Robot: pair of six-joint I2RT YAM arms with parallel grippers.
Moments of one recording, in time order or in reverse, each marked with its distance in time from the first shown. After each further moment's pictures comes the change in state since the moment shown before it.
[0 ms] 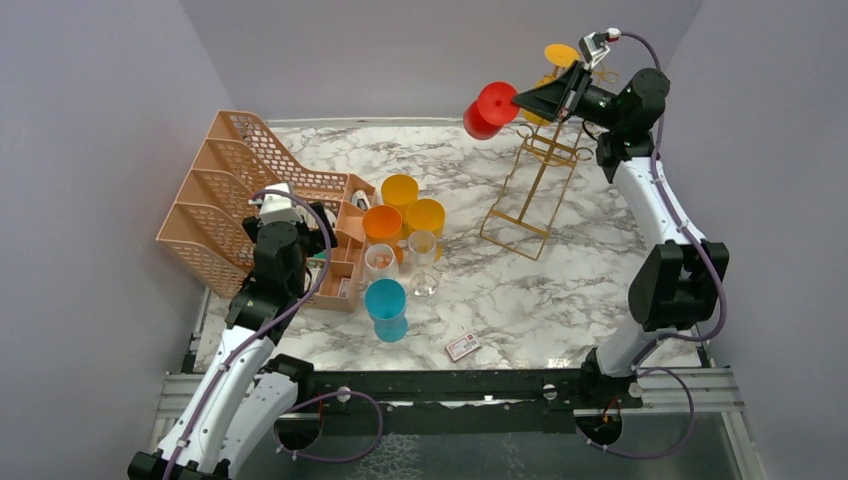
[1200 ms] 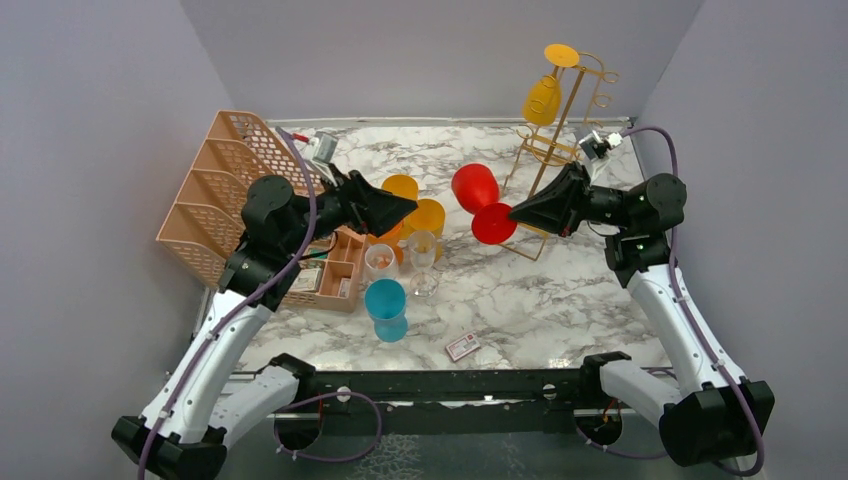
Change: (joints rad) left arm -0.079 0.206 0.388 0.094 0.952 -0.412; right arm 0.119 -0.703 -0.683 0.037 -0.186 -0.457
